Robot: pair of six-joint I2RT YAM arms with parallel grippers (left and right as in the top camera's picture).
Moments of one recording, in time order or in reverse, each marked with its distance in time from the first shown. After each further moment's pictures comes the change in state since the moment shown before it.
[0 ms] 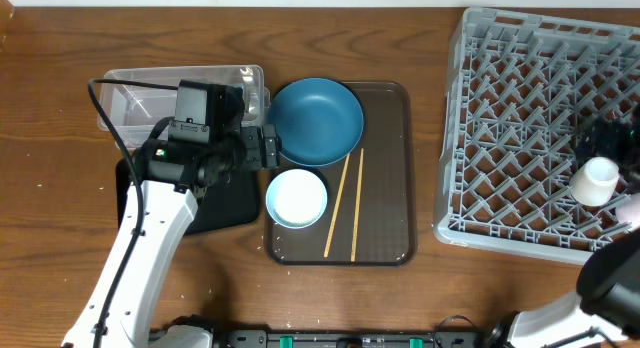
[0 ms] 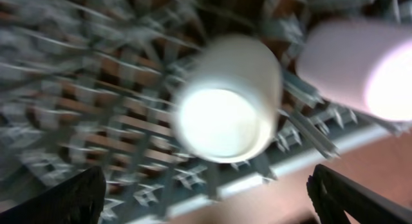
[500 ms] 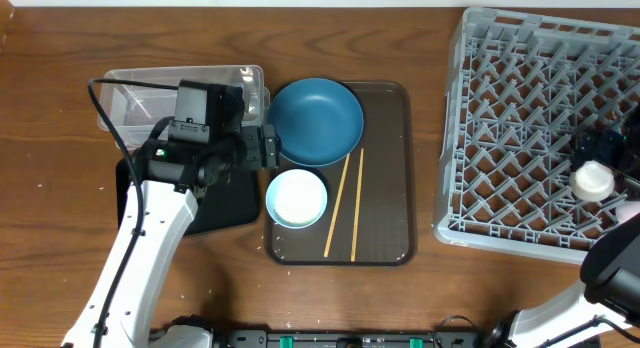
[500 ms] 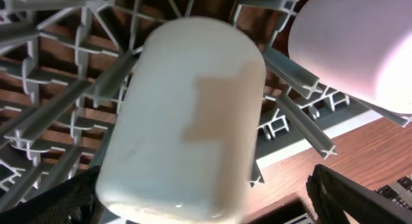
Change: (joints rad) left arm 0.000 0.000 0.000 0.002 0.000 0.000; right arm -0.011 0.091 -0.023 -0.044 0.096 0.012
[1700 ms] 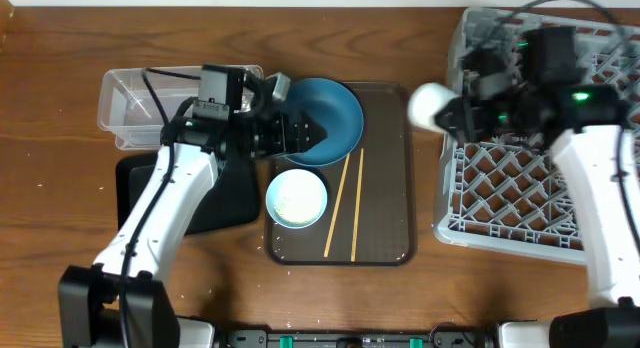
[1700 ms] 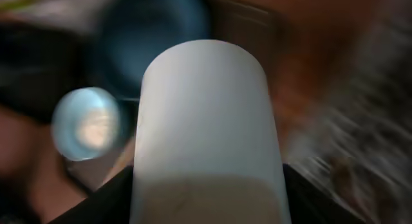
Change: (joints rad) left arm -0.002 0.210 0.000 0.201 0.492 -0.071; right arm 0.554 -0.323 -0.110 0.281 -0.488 -0.266
